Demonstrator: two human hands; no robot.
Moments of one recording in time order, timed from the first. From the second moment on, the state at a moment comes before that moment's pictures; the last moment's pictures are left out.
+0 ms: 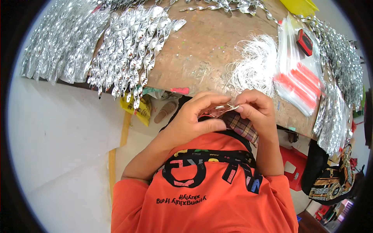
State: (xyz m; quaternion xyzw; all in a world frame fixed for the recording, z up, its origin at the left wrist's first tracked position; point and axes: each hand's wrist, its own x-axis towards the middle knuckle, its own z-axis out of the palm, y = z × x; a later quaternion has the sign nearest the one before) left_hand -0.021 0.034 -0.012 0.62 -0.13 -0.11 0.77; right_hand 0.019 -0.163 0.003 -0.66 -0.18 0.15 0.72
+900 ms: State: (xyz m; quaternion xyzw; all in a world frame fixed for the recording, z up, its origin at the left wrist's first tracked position) left_hand -0.011 0.011 -0.011 0.64 -0.15 0.01 0.76; right_hand 0.018 -0.150 0.008 -0.57 -0.12 0.17 0.80
